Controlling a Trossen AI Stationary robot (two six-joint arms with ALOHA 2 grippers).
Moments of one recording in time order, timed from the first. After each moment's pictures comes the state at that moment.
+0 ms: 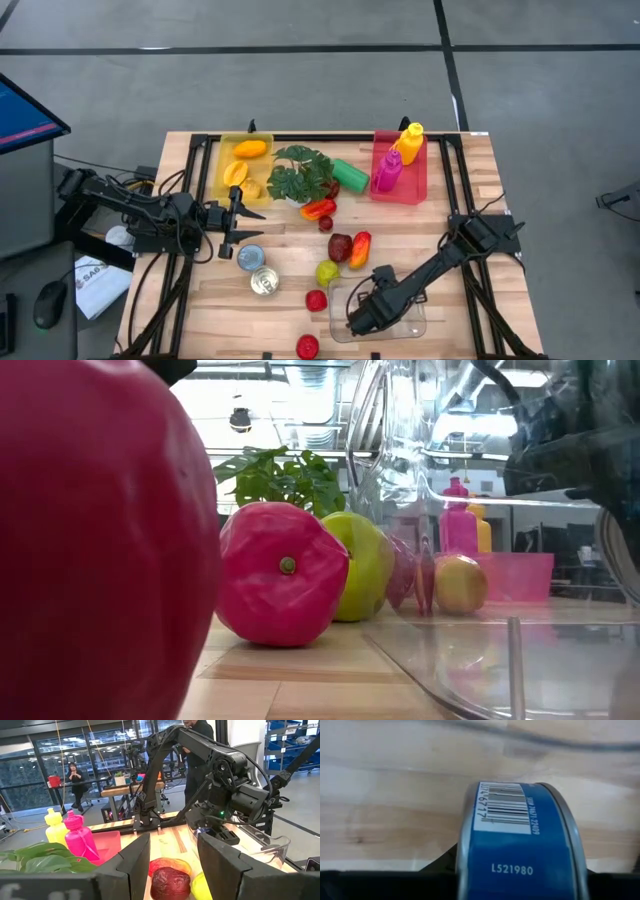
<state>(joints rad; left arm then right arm) -0.25 0.61 0.27 0.41 -0.17 0.16 0.64 2.13 1.58 -1.32 -0.02 2.01</state>
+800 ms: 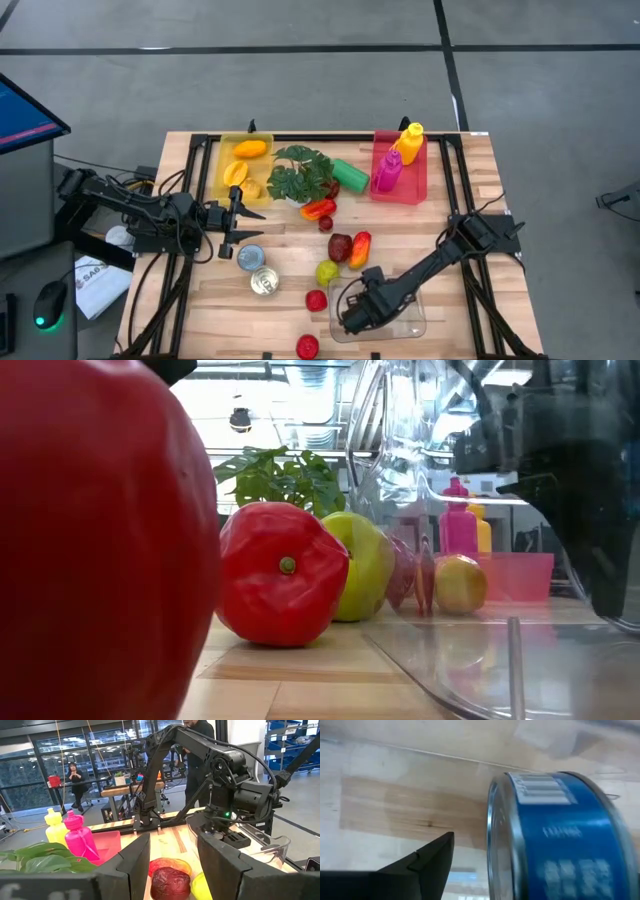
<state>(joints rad) -0.25 0.61 0.27 0.41 -0.17 0.16 0.61 2.13 1.60 -1.18 0.02 1.93</state>
